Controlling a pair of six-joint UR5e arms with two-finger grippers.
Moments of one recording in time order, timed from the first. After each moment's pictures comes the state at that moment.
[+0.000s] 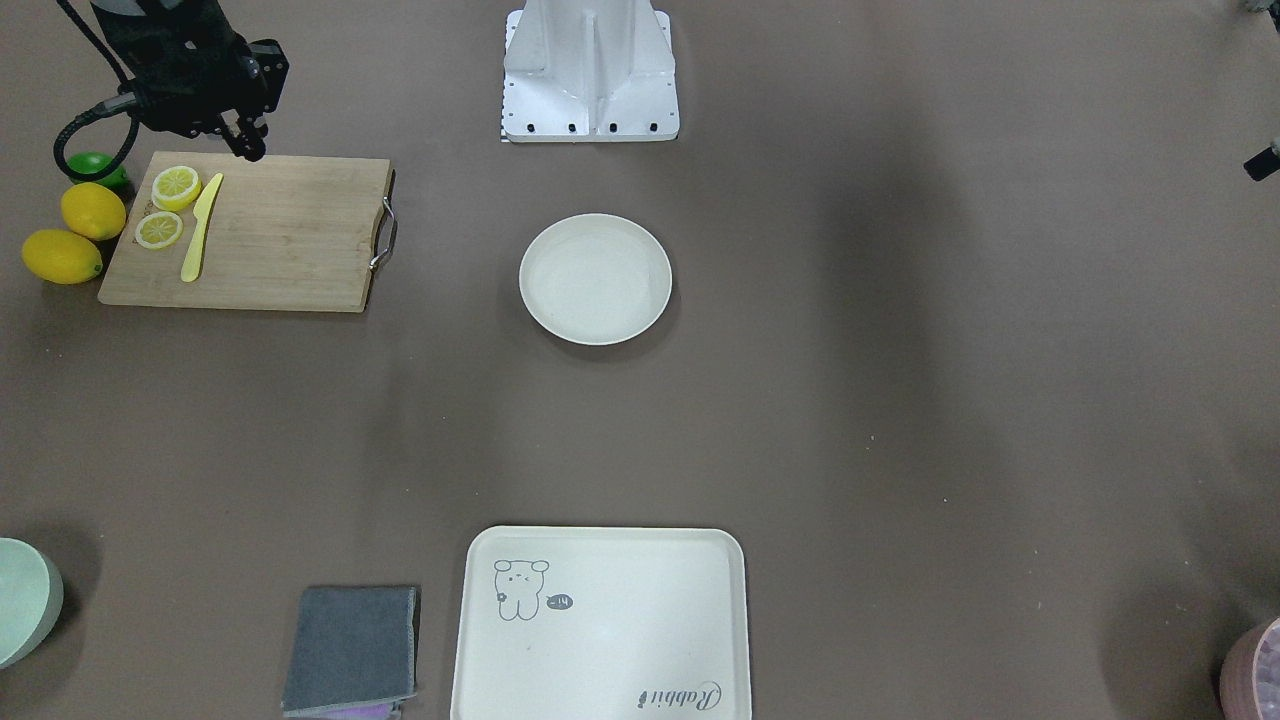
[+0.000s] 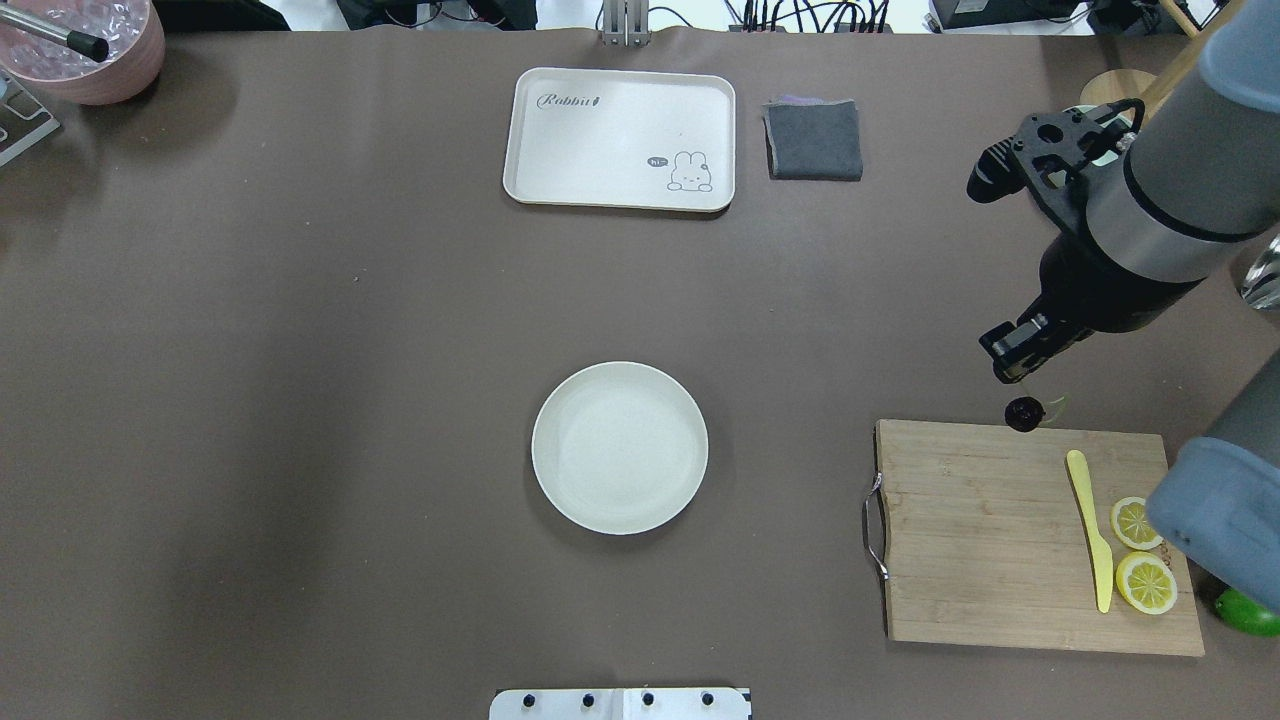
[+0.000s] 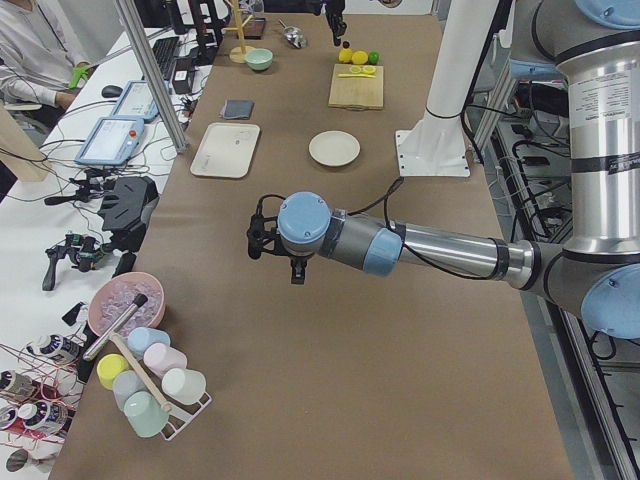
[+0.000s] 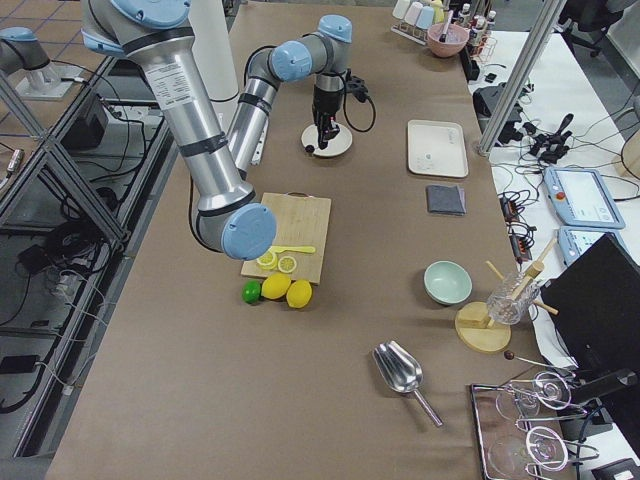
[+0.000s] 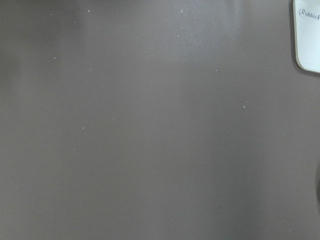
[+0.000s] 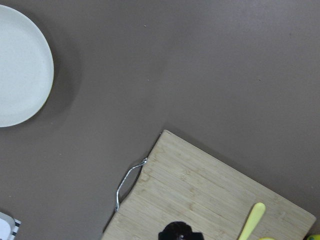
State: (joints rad) left arm -1.57 -1.42 -1.88 -1.75 -2.73 -0.29; right arm 0.82 -1.11 2.30 -2.29 2.12 0.40
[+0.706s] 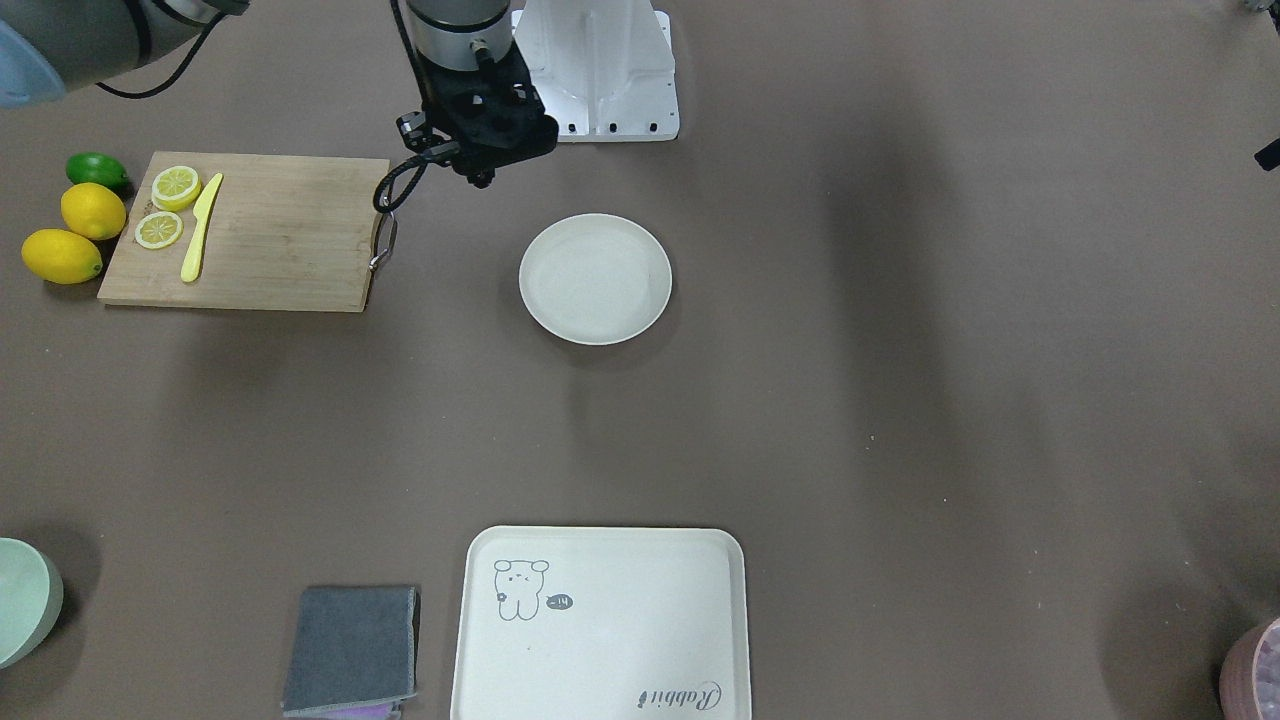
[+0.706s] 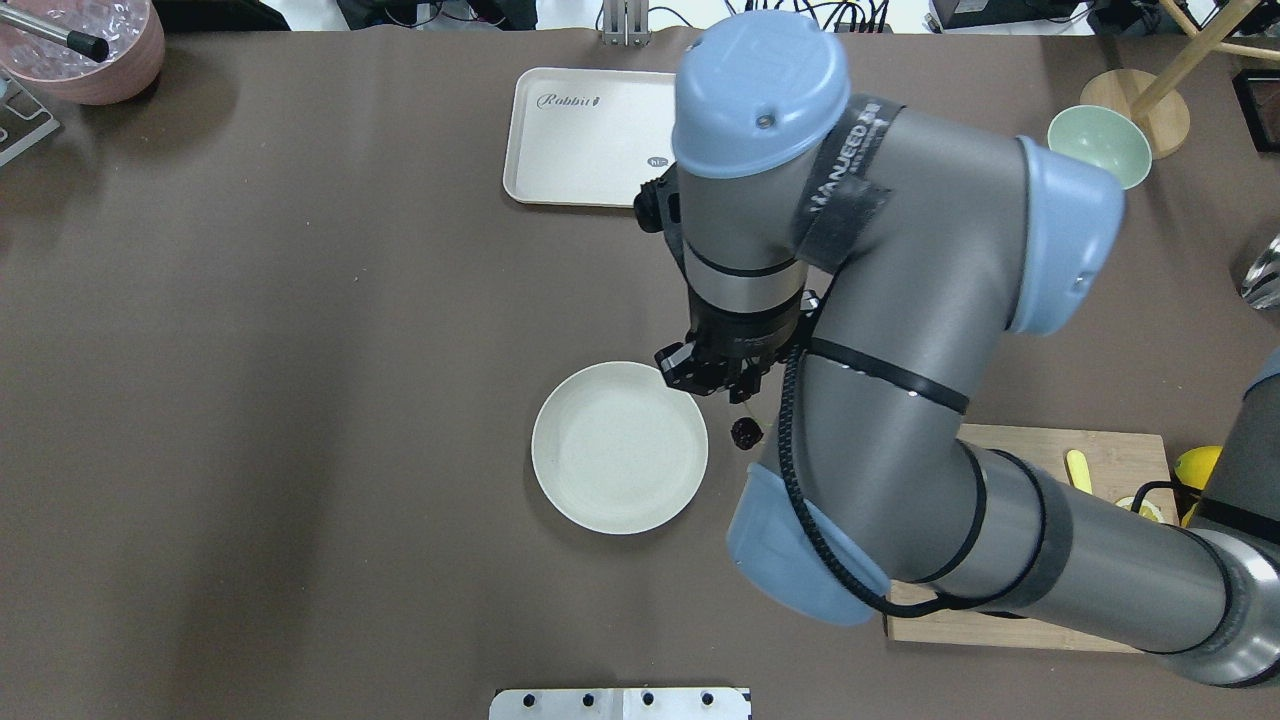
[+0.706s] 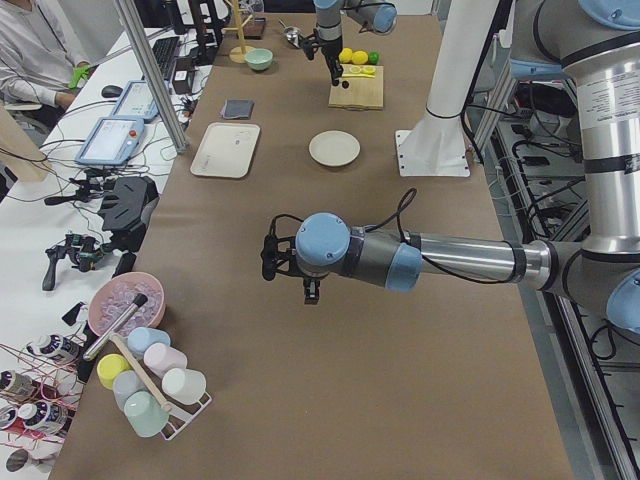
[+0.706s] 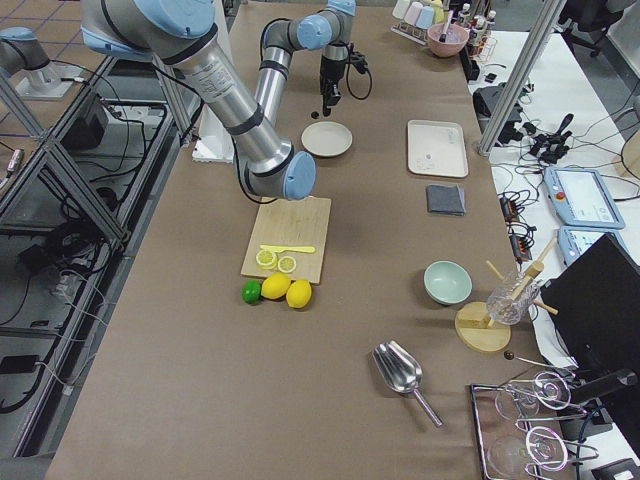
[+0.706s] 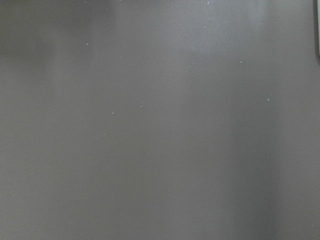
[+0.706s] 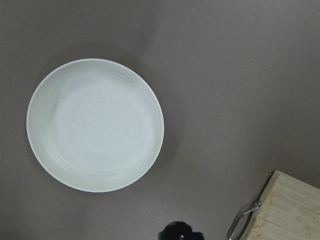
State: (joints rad) left arm -1.60 -1.33 -1.88 -1.75 -2.70 -0.22; right arm 0.56 -0.69 1.93 -2.28 1.99 0.71
